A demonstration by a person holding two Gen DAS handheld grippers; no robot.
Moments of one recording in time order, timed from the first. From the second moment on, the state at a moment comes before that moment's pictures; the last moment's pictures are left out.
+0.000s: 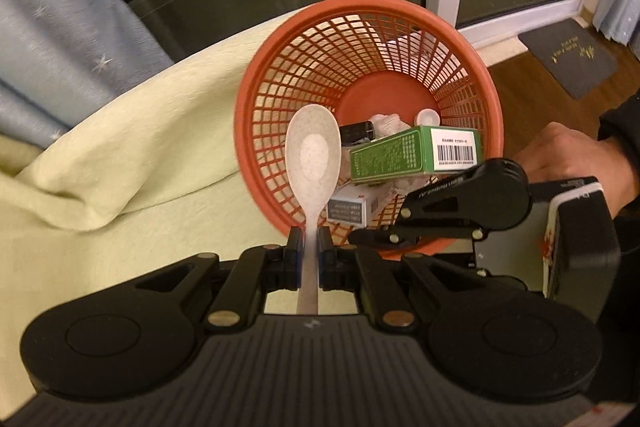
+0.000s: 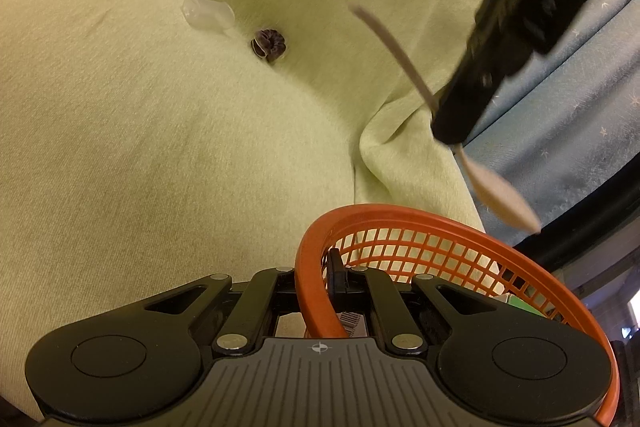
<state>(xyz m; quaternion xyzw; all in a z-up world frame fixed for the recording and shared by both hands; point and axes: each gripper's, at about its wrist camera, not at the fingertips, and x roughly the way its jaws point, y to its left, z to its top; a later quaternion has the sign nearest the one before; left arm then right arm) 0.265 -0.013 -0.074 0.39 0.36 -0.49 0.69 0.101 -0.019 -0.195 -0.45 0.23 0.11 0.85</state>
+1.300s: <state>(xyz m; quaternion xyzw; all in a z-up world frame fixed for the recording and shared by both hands) 0.321 0.344 -0.159 0.12 0.45 -0.09 0.88 0.101 -0.024 -0.194 -0.45 0.23 0.11 0.86</state>
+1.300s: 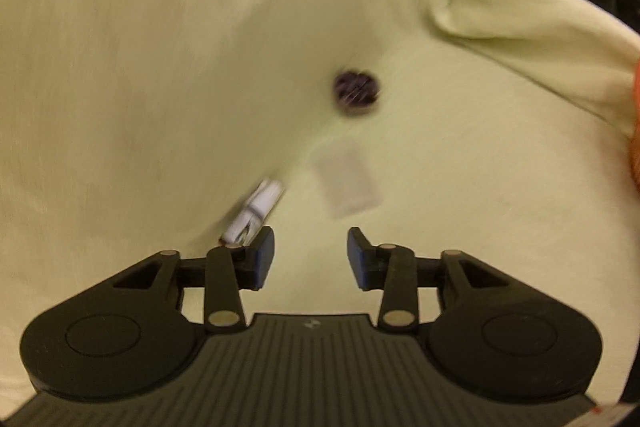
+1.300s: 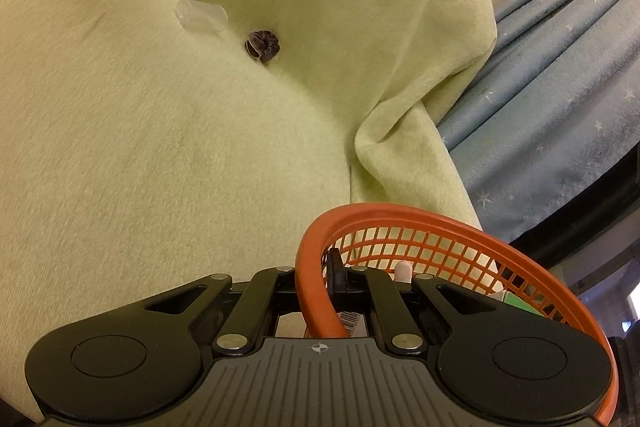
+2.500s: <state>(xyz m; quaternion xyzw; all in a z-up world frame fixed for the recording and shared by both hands) 0.367 0.287 -0.260 0.10 0.45 -0.08 0.88 0.100 -0.022 -0.196 -0.45 0.23 0.11 0.86</state>
